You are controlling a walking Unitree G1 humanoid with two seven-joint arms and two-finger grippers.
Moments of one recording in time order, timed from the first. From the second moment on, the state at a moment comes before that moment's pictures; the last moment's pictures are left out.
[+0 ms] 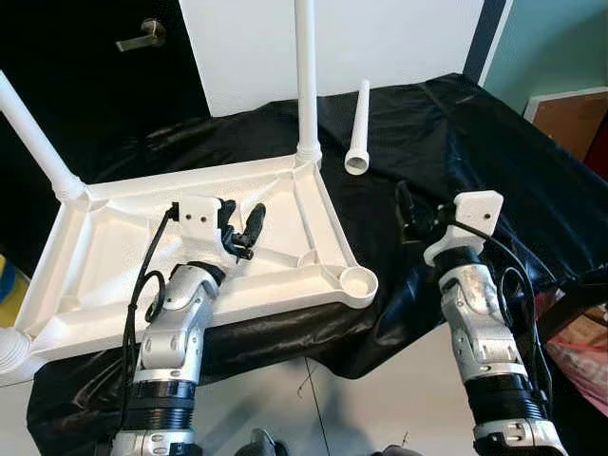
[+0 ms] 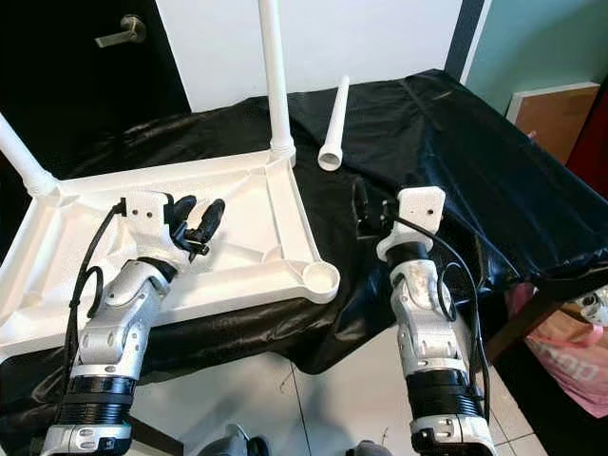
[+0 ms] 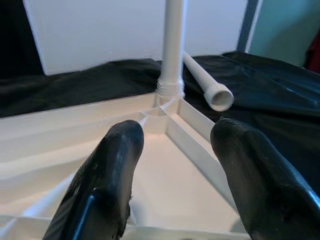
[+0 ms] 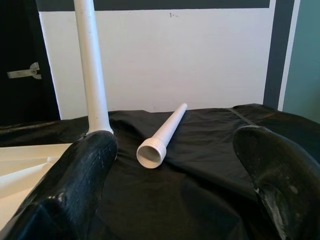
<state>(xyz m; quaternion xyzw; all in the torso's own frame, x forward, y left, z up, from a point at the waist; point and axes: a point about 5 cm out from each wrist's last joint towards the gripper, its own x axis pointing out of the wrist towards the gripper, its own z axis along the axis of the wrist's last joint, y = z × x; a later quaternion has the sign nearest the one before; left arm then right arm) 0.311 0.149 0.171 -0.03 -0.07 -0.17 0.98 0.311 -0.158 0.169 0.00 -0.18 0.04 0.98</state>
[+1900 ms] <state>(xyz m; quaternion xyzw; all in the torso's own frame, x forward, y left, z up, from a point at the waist) 0.312 0.159 0.183 -0.03 -0.10 -0.14 0.98 0.311 -0.158 0.168 -0.04 -0.17 0.06 0.98</state>
